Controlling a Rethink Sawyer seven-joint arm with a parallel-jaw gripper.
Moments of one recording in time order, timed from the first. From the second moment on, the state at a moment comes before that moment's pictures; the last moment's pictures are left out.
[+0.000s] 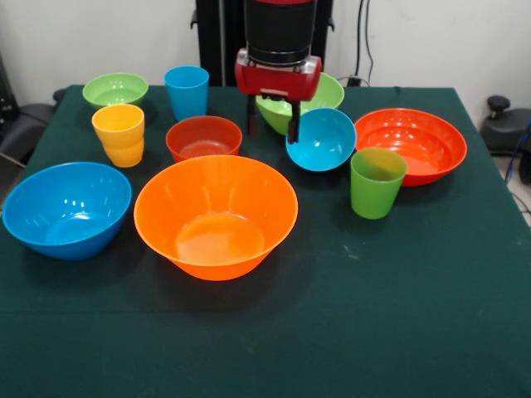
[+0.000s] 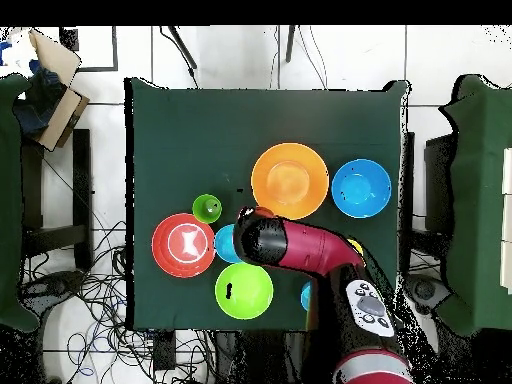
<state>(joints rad) -0.34 -0.68 0.06 1.88 -0.07 0.28 1.78</state>
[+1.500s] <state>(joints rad) 0.13 -0.63 -0.19 1.67 0.17 0.29 2.06</state>
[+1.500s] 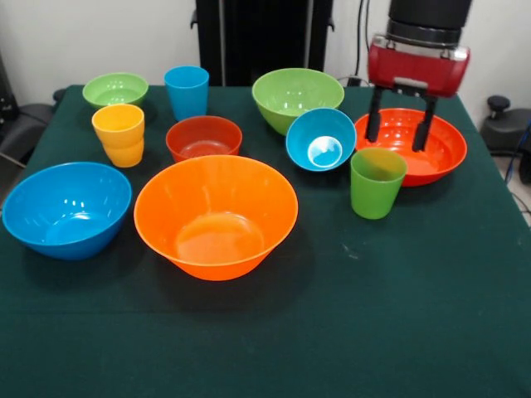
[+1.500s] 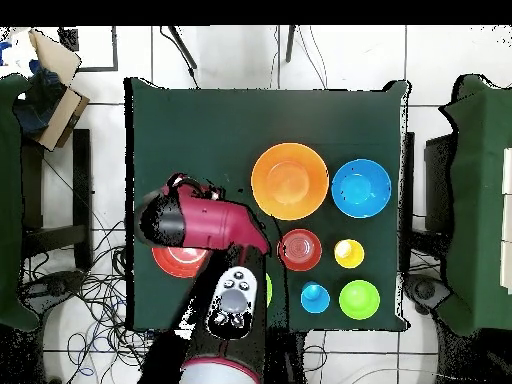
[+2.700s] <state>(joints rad) 0.22 -0.44 -0.37 1.51 0.24 0.29 2.17</state>
